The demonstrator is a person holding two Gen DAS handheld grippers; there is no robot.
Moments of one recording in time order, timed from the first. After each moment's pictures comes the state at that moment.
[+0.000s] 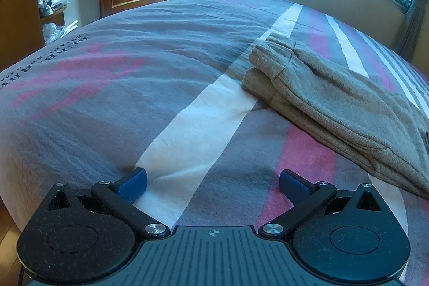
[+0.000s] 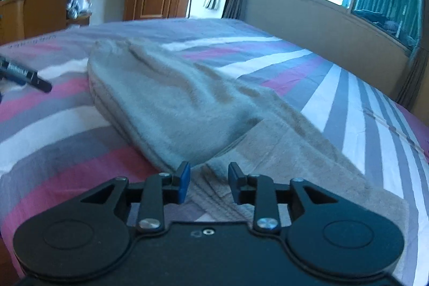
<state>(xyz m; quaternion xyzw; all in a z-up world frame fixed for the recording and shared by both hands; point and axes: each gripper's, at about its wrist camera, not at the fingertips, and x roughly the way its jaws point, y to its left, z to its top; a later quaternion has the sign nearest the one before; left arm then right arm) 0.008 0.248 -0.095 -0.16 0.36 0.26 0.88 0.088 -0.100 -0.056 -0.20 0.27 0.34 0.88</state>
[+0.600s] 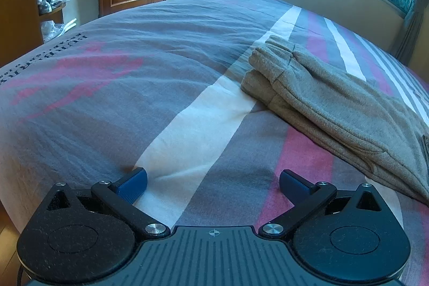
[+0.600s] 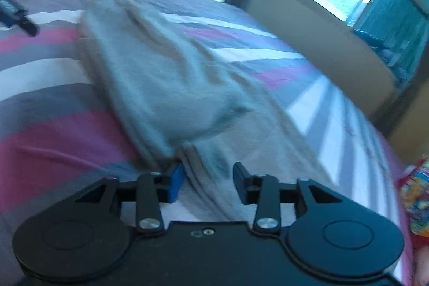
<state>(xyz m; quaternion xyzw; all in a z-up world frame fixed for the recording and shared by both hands) 0.005 0.250 -0.095 -0.17 0.36 0.25 0.88 0.088 -0.091 -0.068 -0.31 0.26 0.28 0.87</state>
